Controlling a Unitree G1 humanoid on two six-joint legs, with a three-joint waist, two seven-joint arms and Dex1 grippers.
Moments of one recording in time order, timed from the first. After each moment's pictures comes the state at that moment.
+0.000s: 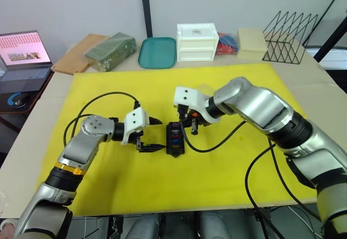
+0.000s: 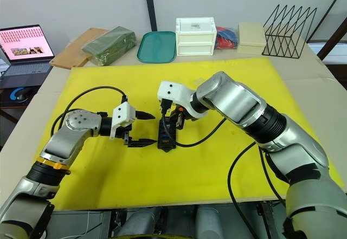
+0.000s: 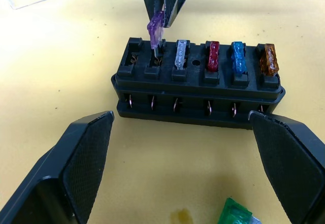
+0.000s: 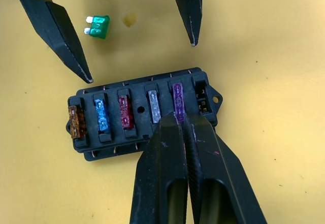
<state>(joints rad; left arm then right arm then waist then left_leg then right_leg) -0.47 0.61 -0.21 0.02 -0.23 0.23 -1.17 -1.10 -0.67 0.66 -0.17 0.32 1.14 0.99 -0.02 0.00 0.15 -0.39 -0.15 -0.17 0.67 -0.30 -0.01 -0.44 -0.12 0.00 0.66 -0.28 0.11</state>
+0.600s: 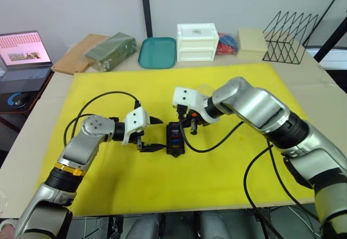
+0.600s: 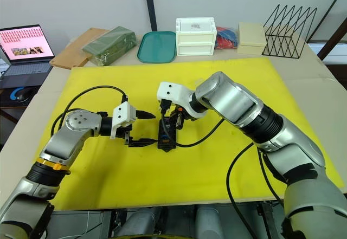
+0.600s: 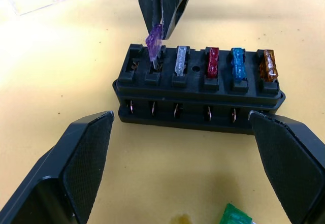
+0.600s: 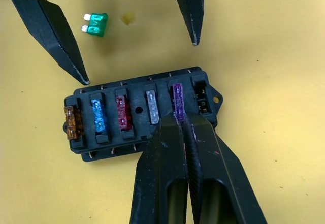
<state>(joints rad) -0.47 0.61 -0.21 0.00 -0.23 0.23 -1.16 -1.10 -0.65 0.66 -0.15 0.28 1.15 1.02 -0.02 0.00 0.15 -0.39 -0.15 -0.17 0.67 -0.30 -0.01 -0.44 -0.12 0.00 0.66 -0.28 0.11</state>
